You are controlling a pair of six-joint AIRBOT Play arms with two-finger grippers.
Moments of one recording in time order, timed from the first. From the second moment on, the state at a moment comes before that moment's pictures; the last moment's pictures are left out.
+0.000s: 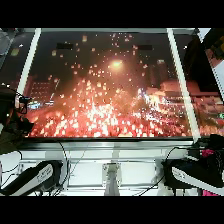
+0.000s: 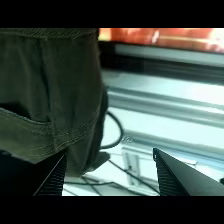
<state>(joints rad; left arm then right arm) 0.22 -1.11 0.84 2.07 -1.52 -1.34 0.16 -1.22 1.95 -1.37 0.95 1.71</state>
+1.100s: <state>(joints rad) 0.21 -1.31 0.84 2.32 -1.44 -1.45 0.16 -1.22 1.95 -1.37 0.95 1.71</state>
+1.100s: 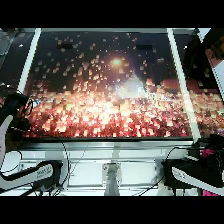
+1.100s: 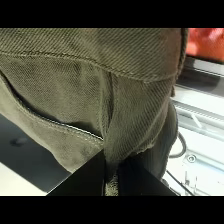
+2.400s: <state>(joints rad) -0.20 -0.91 1.38 1.99 -0.29 -1.87 0.16 -1.22 1.95 -1.47 0.91 1.71</state>
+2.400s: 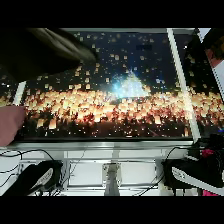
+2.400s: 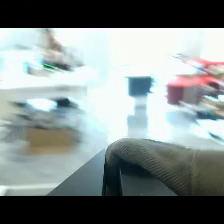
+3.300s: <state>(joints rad) -0.56 -1.54 1.87 1.89 -0.67 -1.63 -0.02 -1.43 1.94 -1.47 1.00 1.71</state>
